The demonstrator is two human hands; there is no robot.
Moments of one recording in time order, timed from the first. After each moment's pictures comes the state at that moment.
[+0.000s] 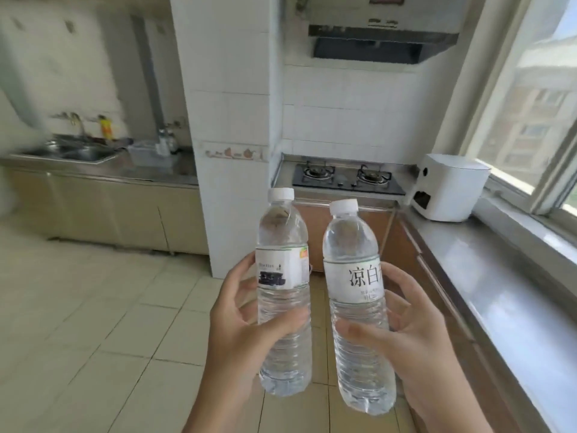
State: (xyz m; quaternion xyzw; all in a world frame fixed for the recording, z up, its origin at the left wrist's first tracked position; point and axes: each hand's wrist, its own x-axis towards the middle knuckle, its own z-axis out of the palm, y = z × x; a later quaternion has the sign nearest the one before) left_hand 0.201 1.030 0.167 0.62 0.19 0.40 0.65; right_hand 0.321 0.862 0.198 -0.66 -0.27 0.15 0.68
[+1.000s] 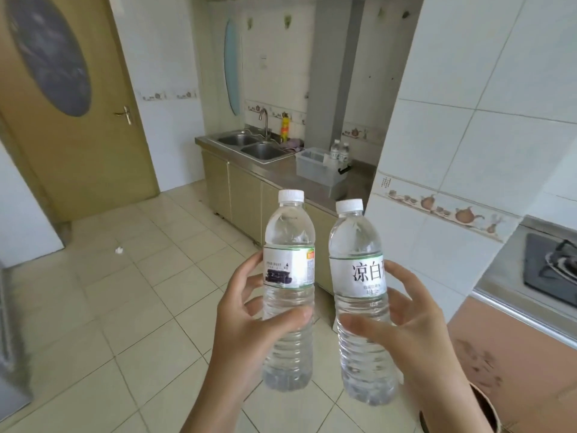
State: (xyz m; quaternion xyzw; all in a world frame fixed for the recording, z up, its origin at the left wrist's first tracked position) left_hand 0.288 1.558 0.161 0.52 0.42 0.56 0.50; right_hand 0.482 1.501 0.184 -0.58 -0.45 0.36 0.58
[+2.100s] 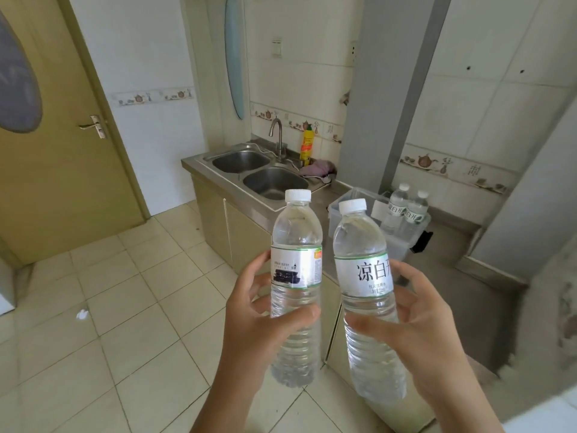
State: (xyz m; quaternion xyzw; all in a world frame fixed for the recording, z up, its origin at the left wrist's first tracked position) left_hand 0.397 2.243 0.139 0.51 0.46 0.55 0.48; right_hand 0.596 2.199 0.154 -0.57 -0.47 0.35 0.57
